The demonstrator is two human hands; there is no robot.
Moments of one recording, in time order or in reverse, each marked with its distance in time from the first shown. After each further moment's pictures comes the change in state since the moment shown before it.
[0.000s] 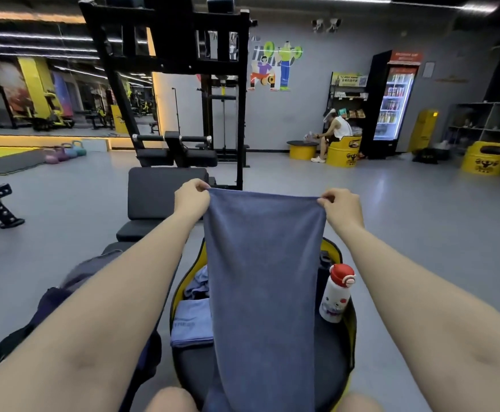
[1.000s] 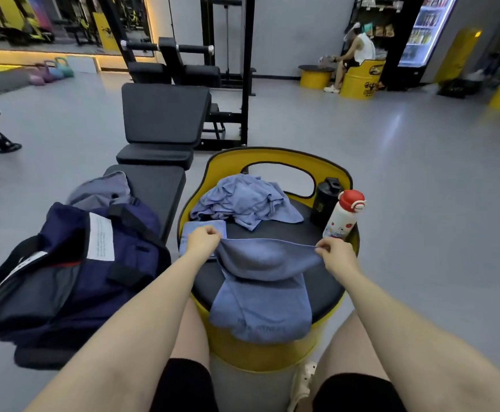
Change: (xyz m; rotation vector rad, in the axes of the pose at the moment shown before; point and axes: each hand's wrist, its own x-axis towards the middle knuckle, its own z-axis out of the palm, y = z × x) left_hand -0.124 -0.204 0.079 0.085 -0.334 -0.361; right_hand -0.176 0.141 0.092 -0.156 -0.458 0.254
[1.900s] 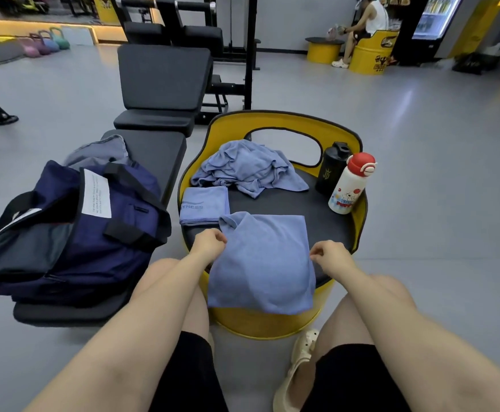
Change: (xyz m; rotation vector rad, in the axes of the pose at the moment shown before) left_hand -0.034 -0.074 0.042 0.174 -0.147 -0.054; right_hand -0.031 0.054 0.064 -0.235 -0.254 -0.005
